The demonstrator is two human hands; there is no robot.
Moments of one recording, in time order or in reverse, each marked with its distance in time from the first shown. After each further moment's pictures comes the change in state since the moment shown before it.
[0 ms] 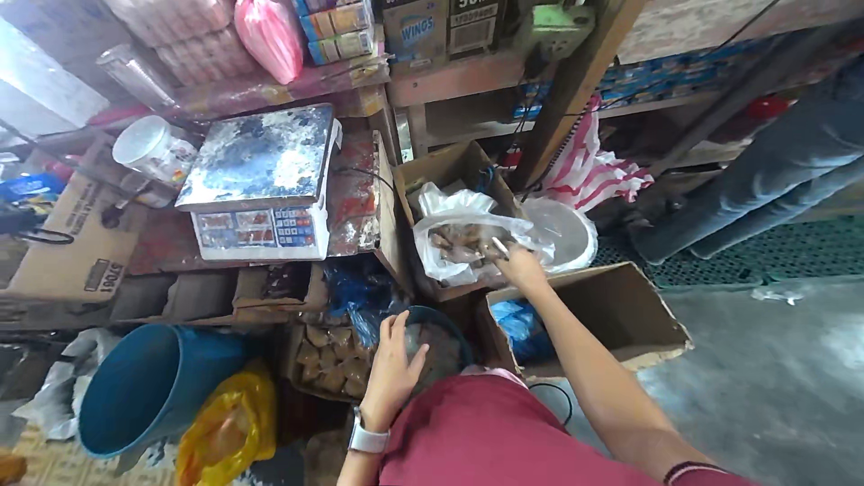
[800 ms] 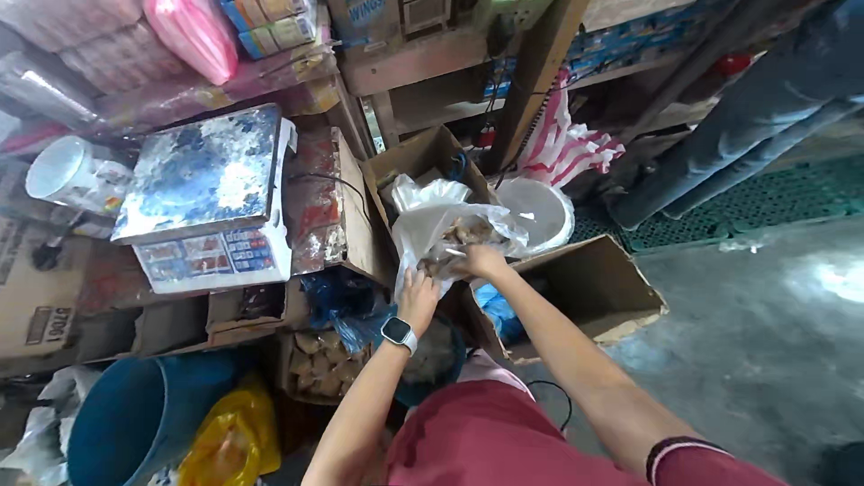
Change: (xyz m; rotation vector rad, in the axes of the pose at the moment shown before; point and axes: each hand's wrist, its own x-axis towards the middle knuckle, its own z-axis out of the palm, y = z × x) left_hand 0.145 0.015 0.087 0.690 -0.411 0.348; right_hand 0.040 0.004 0.022 -0.151 -0.303 -0.107
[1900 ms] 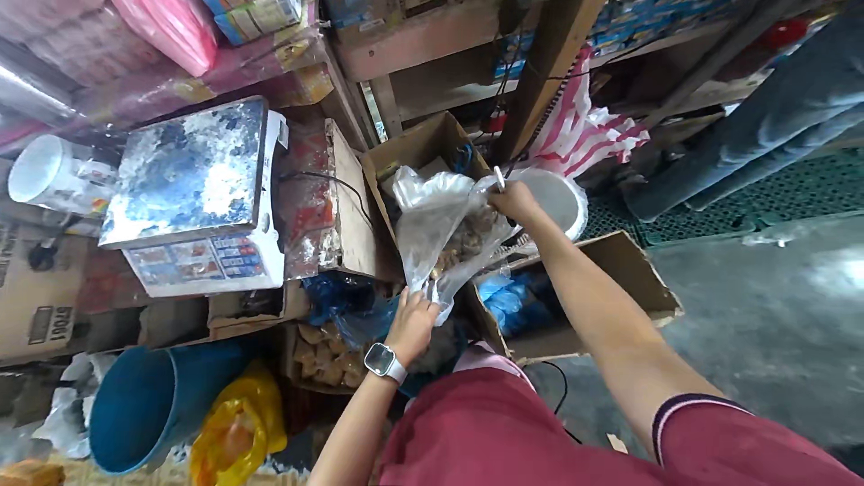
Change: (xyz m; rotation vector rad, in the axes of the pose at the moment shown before) left_hand -0.032 -0.002 0.005 -0.169 0.003 0.047; right_hand 0.063 0.040 -0.094 0.487 0.301 -0.031
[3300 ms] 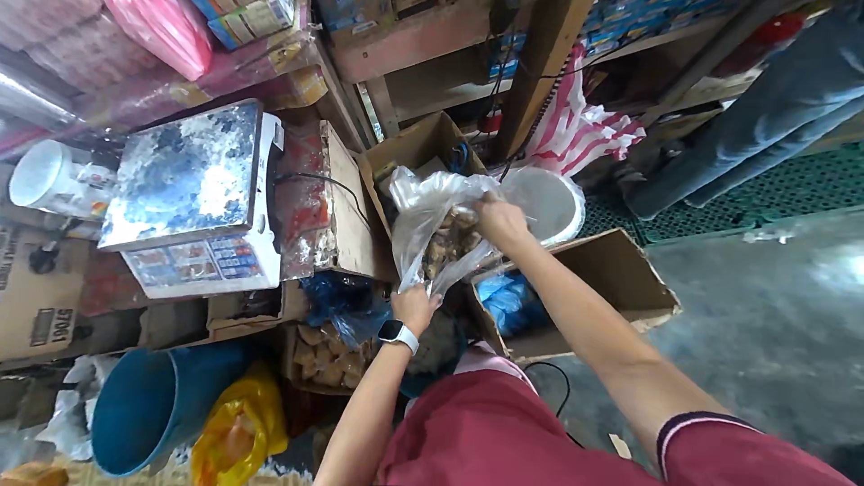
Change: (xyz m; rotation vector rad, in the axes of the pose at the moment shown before) left_hand 0.049 0.012 -0.010 -0.076 -0.250 -0.570; right_hand -0.071 -0.038 0.022 -0.603 -0.039 -0.117
